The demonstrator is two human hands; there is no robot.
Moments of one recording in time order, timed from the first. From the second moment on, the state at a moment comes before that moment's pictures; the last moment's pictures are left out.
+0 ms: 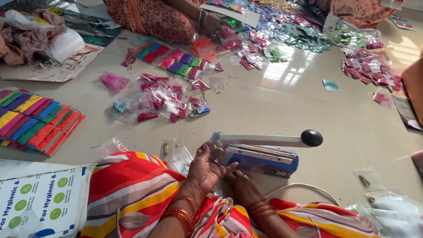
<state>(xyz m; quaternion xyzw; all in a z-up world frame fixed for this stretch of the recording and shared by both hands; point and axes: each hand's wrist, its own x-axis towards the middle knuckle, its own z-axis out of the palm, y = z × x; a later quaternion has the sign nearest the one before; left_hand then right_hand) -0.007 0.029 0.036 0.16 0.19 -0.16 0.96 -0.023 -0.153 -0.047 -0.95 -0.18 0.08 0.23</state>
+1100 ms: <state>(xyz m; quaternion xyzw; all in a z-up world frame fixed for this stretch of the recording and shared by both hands) 0.004 0.008 -0.037 0.24 0.34 -0.24 0.88 -0.014 -0.191 0.043 -0.60 0.07 0.16 0.78</state>
